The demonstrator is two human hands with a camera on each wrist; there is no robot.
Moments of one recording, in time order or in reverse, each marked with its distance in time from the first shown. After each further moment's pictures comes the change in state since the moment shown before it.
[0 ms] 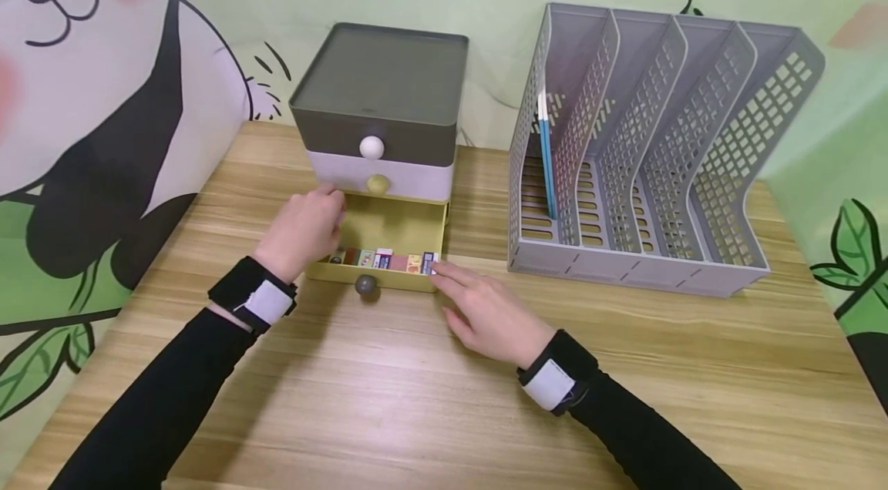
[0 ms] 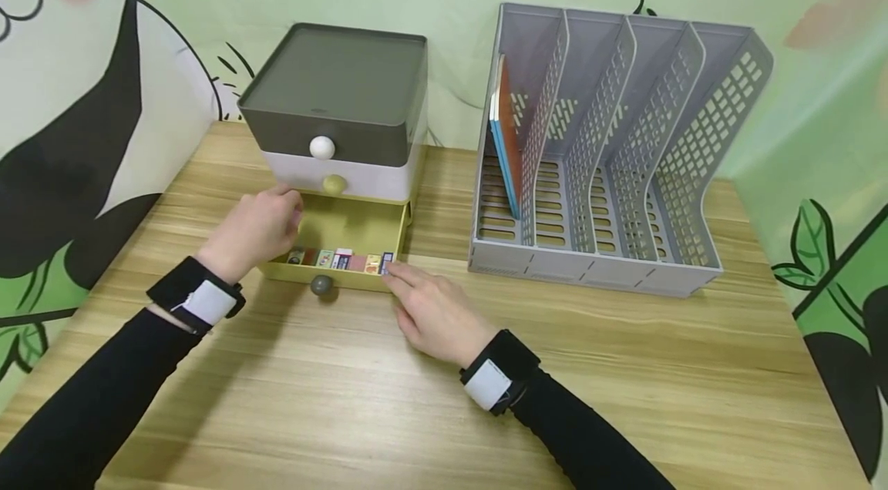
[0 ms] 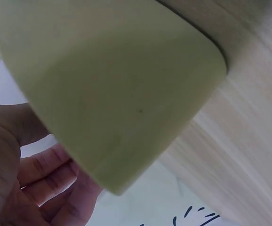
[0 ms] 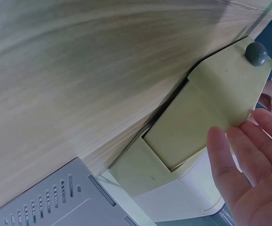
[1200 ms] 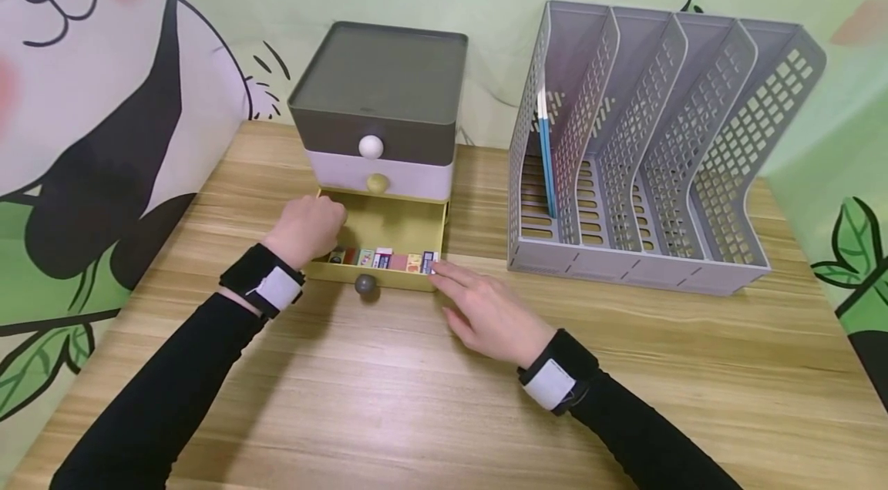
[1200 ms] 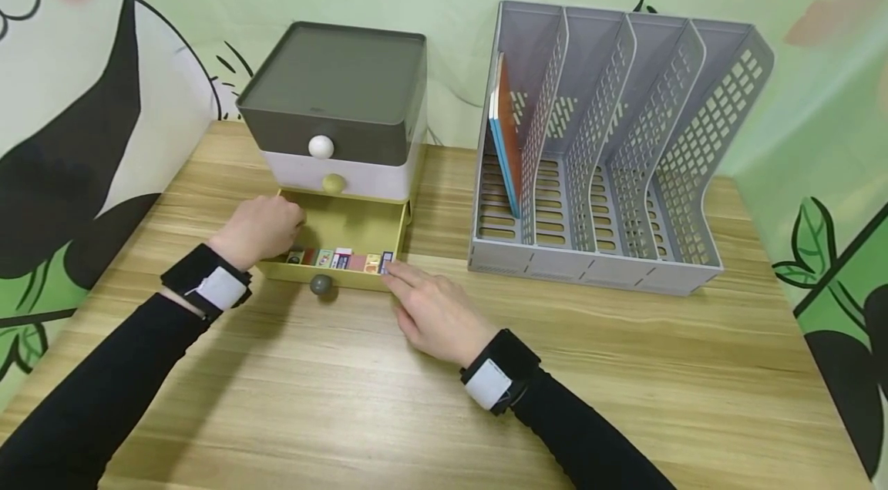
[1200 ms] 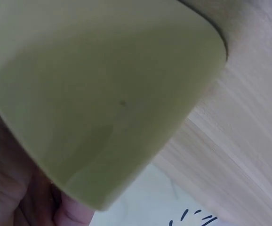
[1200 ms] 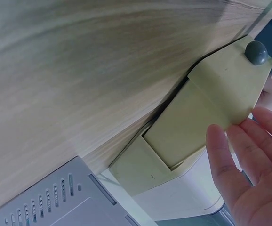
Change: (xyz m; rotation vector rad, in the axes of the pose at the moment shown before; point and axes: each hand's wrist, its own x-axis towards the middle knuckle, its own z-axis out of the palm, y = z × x) left_hand 0.014 -0.005 0.006 0.209 -0.300 -0.024; right_hand 0.000 0.001 0.001 -0.012 -0.005 -0.006
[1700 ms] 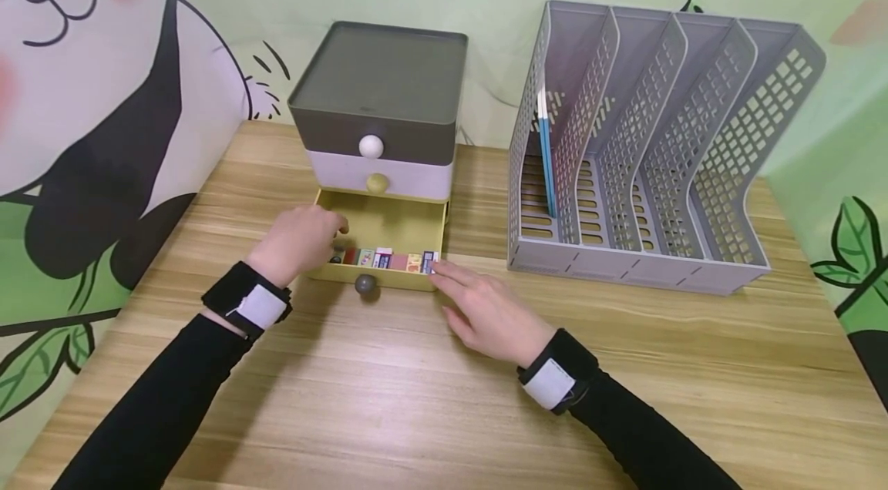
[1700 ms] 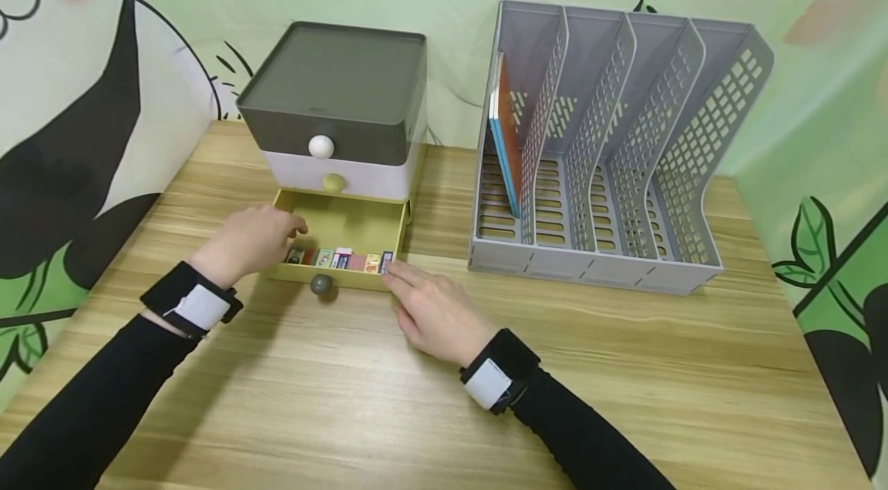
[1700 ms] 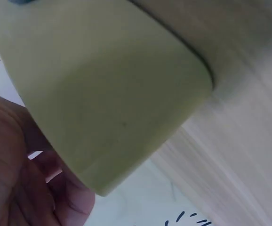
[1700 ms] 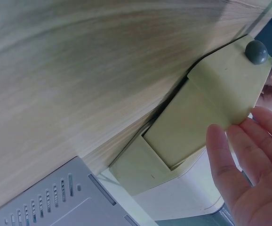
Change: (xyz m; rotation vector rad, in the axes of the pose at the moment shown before) left_hand -0.020 0.001 0.003 -0.159 0.017 0.009; right_hand 0.000 -0.002 -0.002 0.003 -0.003 0.006
